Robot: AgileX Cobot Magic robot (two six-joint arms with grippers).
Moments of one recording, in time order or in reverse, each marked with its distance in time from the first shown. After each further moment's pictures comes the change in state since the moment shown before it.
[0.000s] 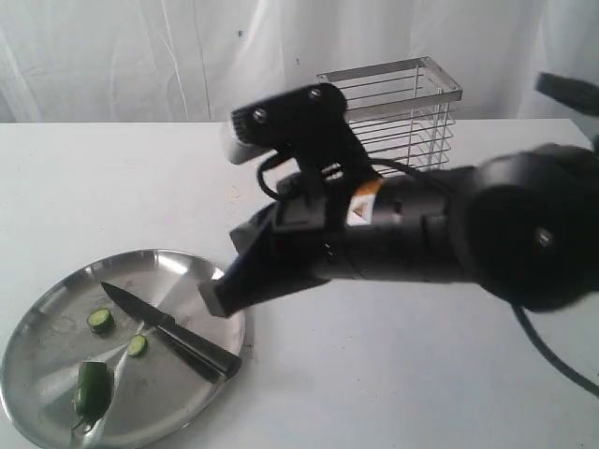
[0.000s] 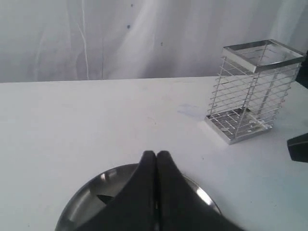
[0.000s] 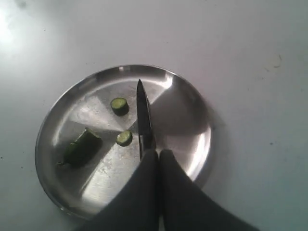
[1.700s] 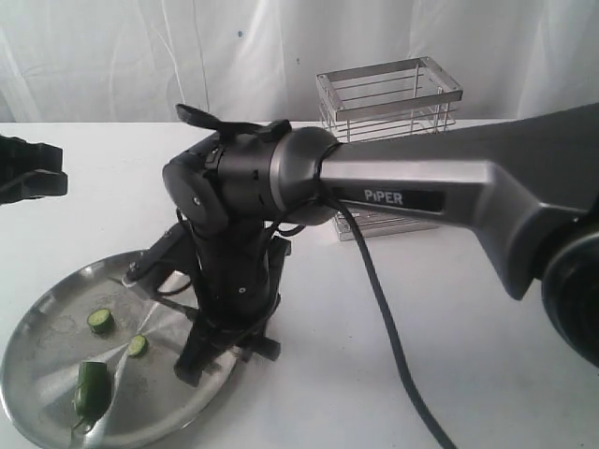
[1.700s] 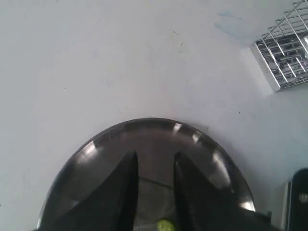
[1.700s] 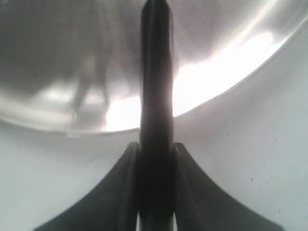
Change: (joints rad) left arm 0.016 0.936 -0.420 -0.002 0.071 -0.001; right arm 0.042 0.729 -0.751 -0.380 0.946 0.086
